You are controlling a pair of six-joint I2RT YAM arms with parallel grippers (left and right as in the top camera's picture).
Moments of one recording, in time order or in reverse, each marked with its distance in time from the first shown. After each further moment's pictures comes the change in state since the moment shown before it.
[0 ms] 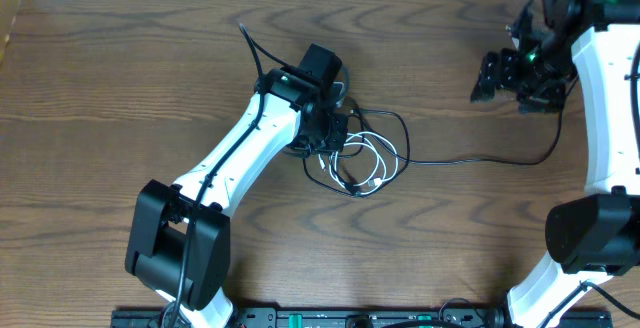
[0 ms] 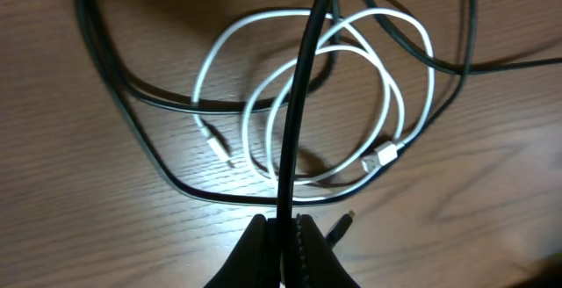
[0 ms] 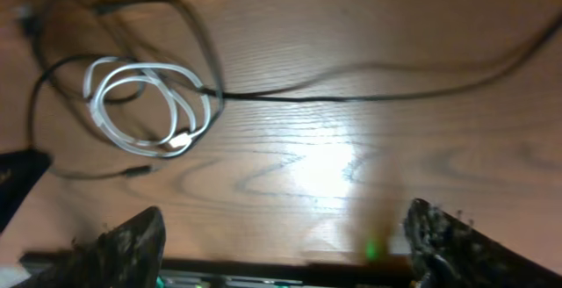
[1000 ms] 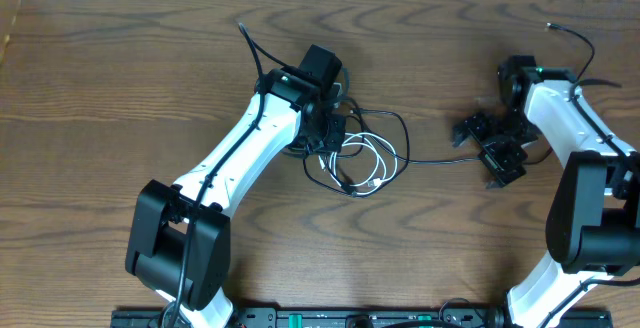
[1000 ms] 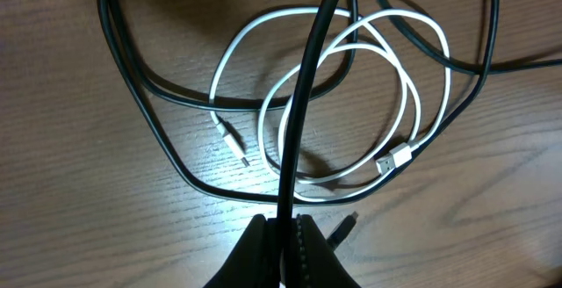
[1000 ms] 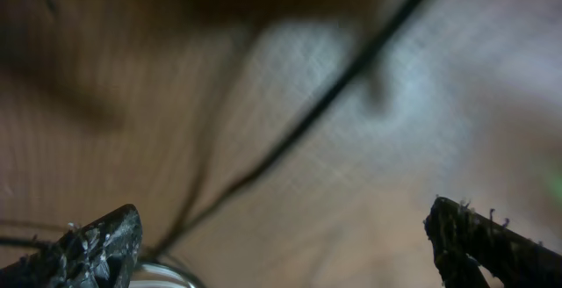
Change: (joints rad) left arm 0.000 0.000 0.000 -0.011 -0.030 0.000; right arm -0.001 0.000 -0.709 0.558 0.008 0.822
